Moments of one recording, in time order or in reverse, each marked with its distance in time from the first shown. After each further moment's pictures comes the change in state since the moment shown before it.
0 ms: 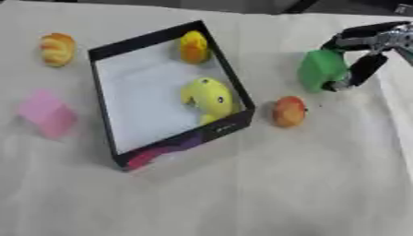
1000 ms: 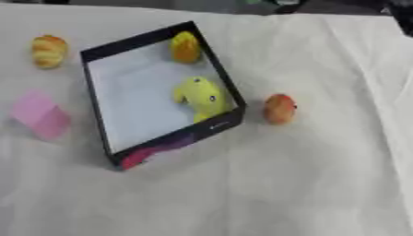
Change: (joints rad) left arm -0.013 0.001 -0.014 -0.013 0.008 -0.007 -0.011; right arm -0.329 0.249 0.013 -0.111 0.137 0.074 0.031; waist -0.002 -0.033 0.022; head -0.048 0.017
